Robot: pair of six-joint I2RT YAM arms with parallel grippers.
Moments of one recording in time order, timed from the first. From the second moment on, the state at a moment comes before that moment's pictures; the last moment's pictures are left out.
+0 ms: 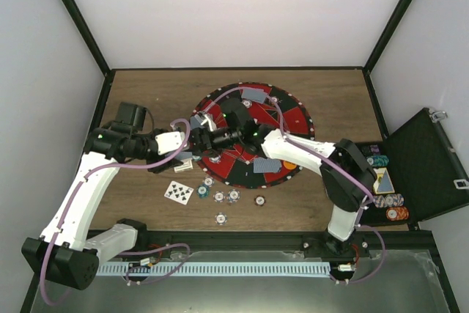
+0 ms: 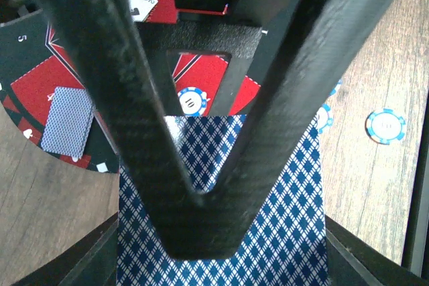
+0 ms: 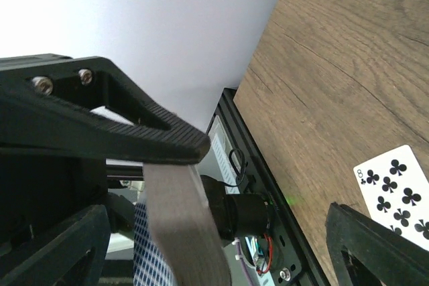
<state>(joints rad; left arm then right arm) -0.25 1.08 1.14 -1.14 0.48 0.99 0.85 1.76 1.26 0.07 -0.83 0.91</state>
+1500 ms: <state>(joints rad) -0.25 1.08 1.14 -1.15 0.47 0.99 0.70 1.62 1.20 -0.03 -0.86 0.87</state>
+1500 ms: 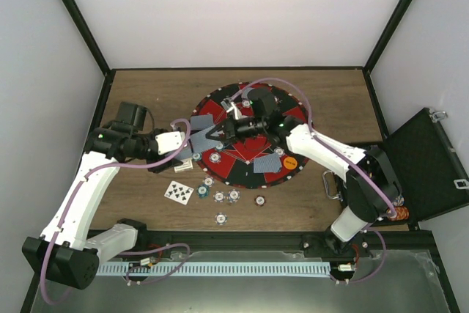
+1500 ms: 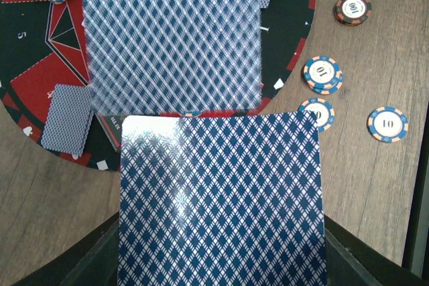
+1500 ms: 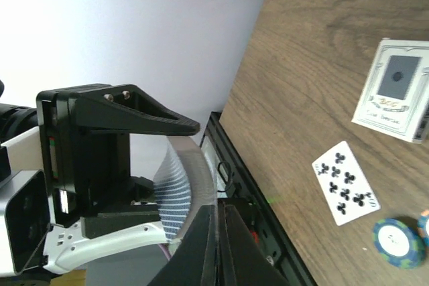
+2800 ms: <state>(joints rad) -0.25 1.10 1.14 -1.15 0.46 0.99 0.69 2.02 1.24 0.07 0.72 -0.51</state>
